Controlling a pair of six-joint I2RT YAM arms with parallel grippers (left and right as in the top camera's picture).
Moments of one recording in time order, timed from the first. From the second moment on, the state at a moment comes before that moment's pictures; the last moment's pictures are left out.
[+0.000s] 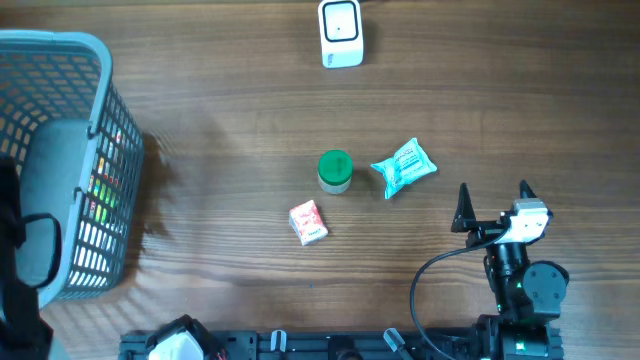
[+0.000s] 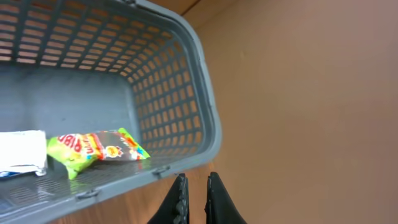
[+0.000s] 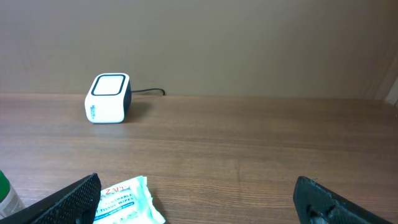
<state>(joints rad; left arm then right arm) 0.54 1.05 1.80 -1.24 -0.04 -0.98 -0.08 0.06 0.01 0.00 -0.12 -0.01</state>
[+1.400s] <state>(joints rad) 0.62 2.03 1.59 -1.27 0.23 -0.88 -0.08 0.06 0.01 0.00 -0.12 -0.01</state>
